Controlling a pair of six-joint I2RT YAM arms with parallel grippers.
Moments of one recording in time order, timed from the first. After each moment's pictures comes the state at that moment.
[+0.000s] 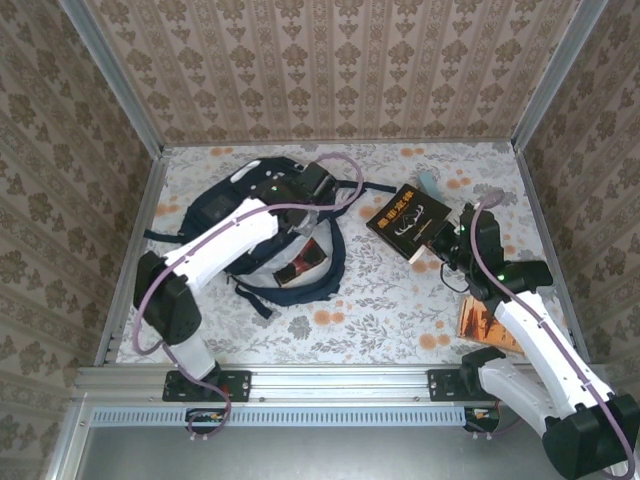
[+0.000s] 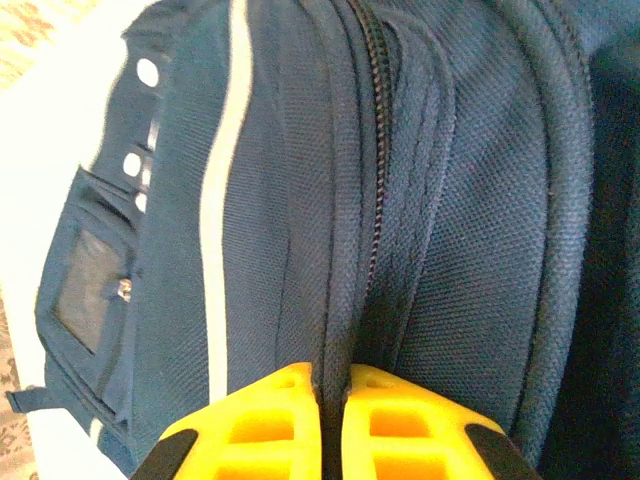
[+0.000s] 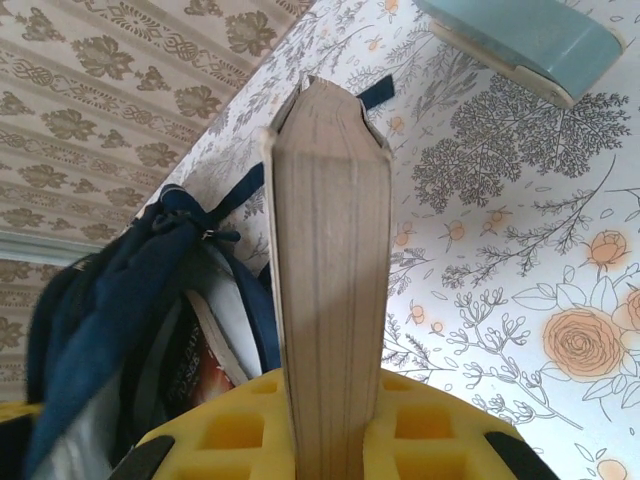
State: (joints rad) left arm -0.80 1.67 1.56 -0.96 -0.50 -0.14; right arm 0.22 0.87 0.72 -0.39 -0.07 0.91
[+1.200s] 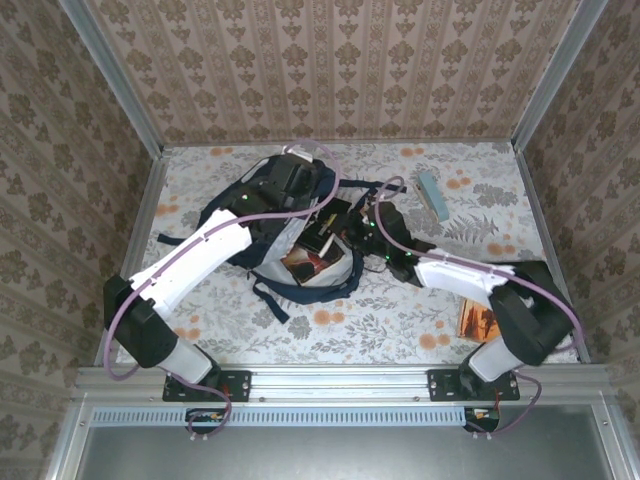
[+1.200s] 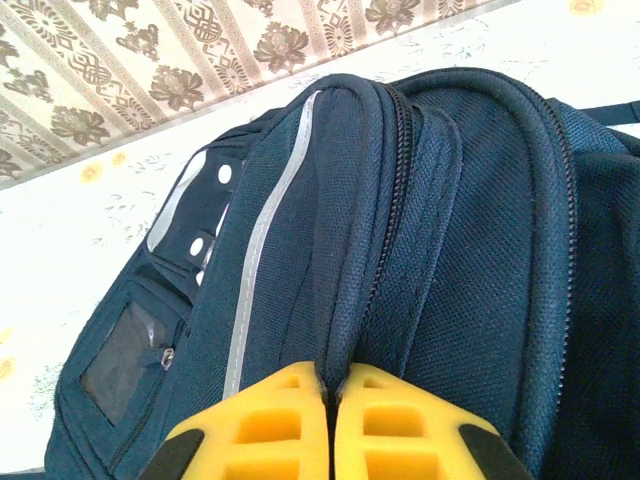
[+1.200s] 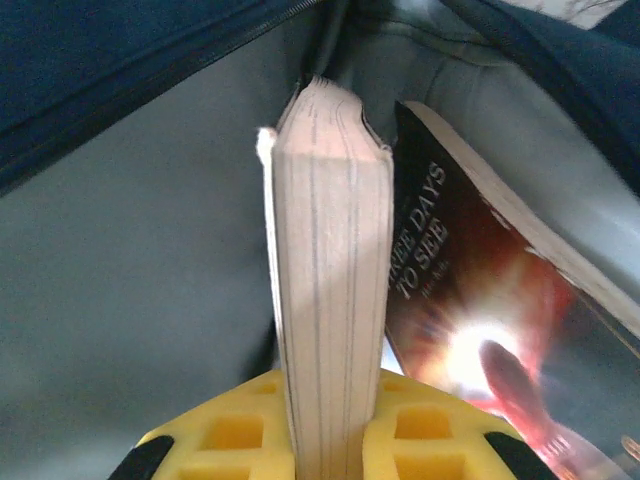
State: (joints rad) left arm -0.76 1.51 1.47 -0.70 -0.45 -0.17; right arm 0.64 1.57 0.87 0.33 -0.13 1.26
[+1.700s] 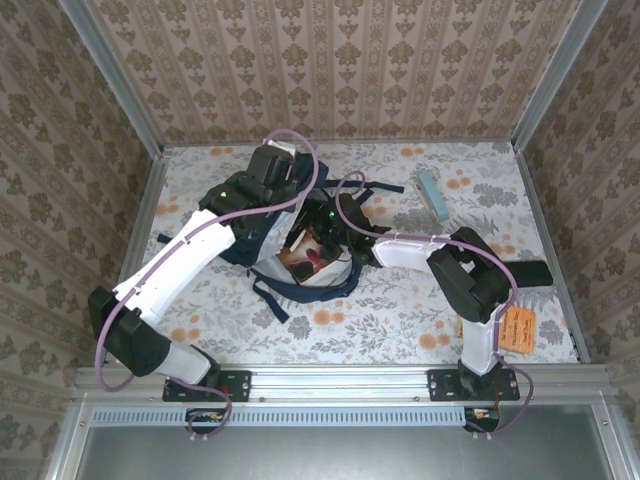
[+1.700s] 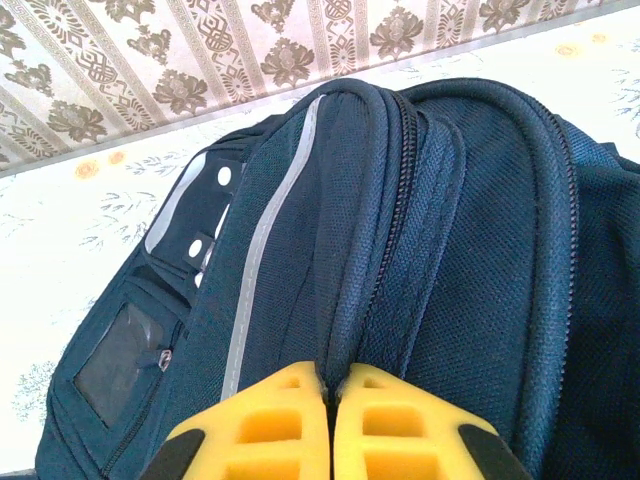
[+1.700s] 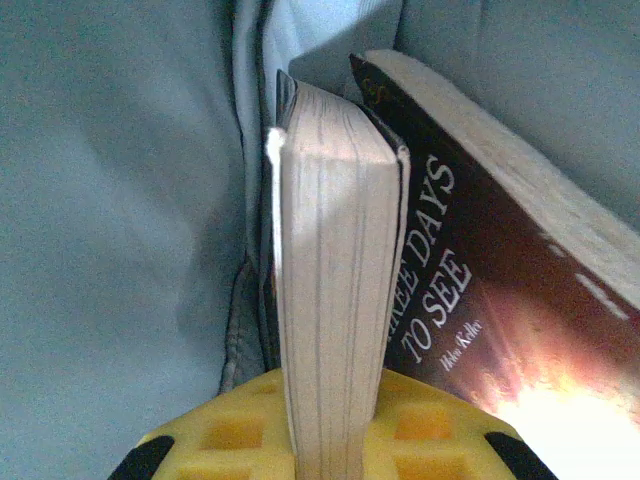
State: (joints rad) left arm -0.68 1.45 1.47 -0.70 -0.36 -0.18; right arm 0.68 1.92 1.16 0.29 -0.15 1.35
